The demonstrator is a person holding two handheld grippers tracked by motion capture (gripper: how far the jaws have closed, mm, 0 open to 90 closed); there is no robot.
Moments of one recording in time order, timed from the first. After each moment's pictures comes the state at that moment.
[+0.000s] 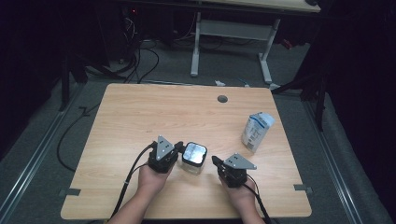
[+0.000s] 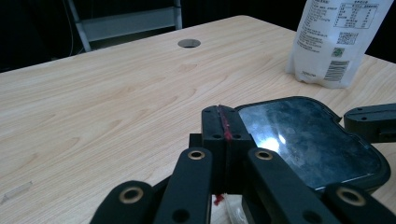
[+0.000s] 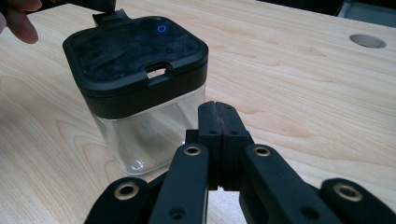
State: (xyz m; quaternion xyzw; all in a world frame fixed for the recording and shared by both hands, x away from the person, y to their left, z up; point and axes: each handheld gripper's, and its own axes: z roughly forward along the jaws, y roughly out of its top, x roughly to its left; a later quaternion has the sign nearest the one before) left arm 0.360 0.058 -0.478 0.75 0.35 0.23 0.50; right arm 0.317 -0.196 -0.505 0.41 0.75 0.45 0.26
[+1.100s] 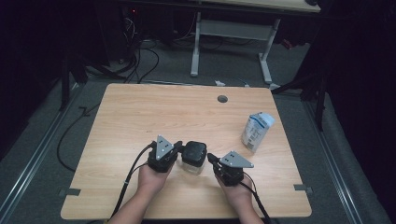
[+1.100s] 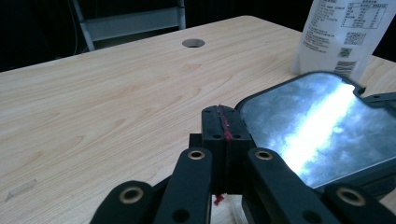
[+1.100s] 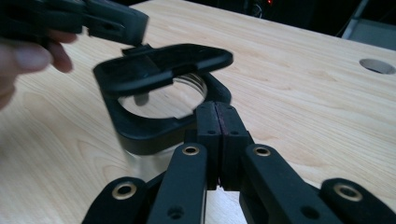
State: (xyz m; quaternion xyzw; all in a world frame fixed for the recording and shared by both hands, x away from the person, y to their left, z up) left arm 0.363 0.059 -0.480 0.75 0.36 0.24 0.50; right arm 0.317 -0.182 -0.489 0.39 0.75 0.47 0.26
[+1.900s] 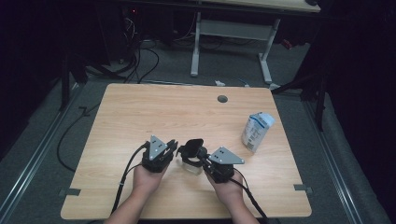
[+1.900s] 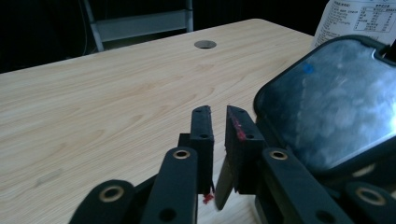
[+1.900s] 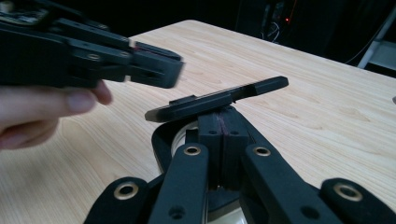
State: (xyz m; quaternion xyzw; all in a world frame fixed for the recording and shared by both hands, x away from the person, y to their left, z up) left arm 0.357 0.088 -0.481 0.74 0.37 0.25 0.50; right arm 0.321 -0.151 -0.467 0.35 0.75 0.49 0.25
